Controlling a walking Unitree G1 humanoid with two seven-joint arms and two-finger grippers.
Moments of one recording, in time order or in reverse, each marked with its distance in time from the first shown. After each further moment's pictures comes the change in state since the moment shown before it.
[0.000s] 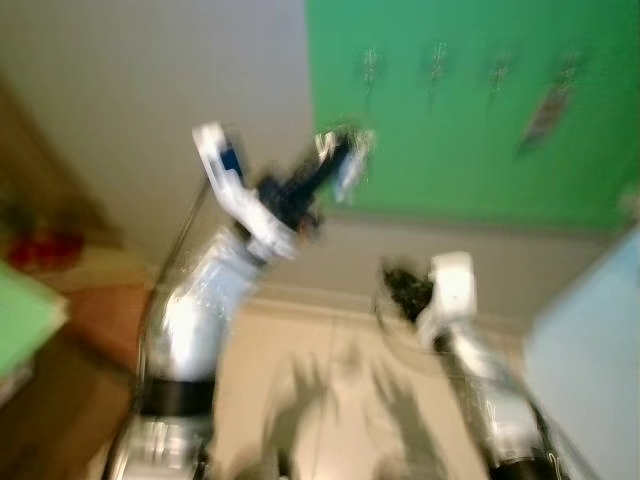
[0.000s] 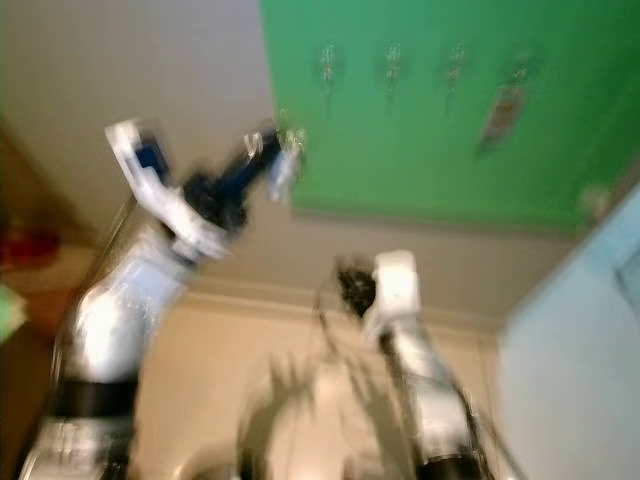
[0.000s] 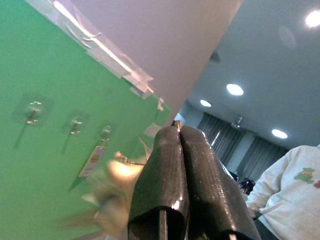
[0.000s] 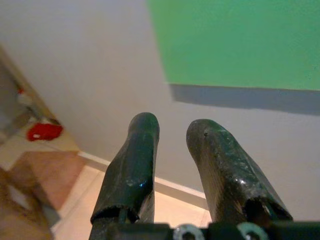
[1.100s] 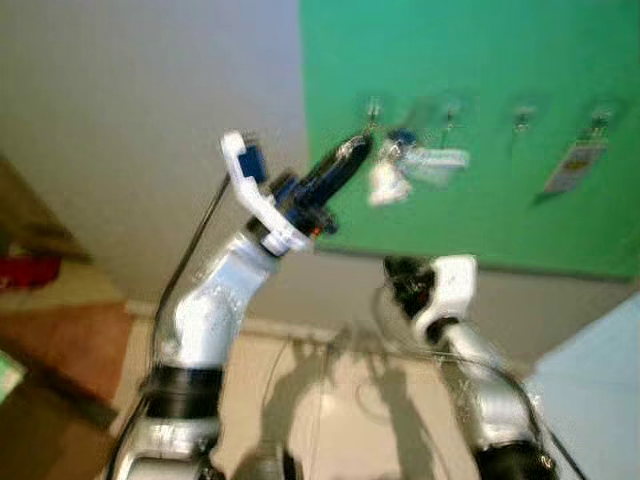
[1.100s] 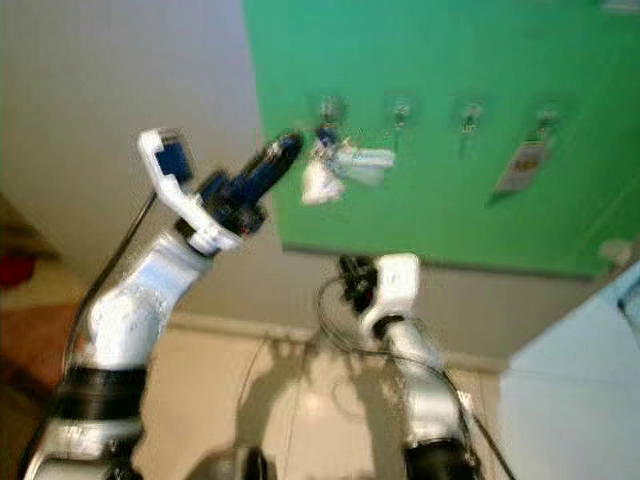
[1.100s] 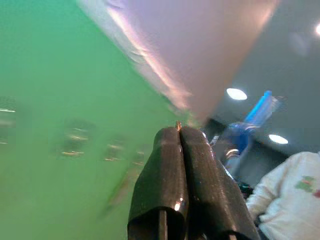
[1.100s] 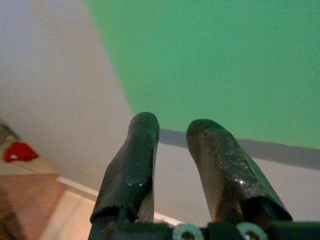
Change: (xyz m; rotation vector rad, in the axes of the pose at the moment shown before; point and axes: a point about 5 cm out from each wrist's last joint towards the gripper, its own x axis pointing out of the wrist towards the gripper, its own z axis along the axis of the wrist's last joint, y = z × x) left arm -0.003 0.010 0.003 0.007 -0.012 0.052; right arm 0.014 0.019 0.007 0.034 -0.018 0.026
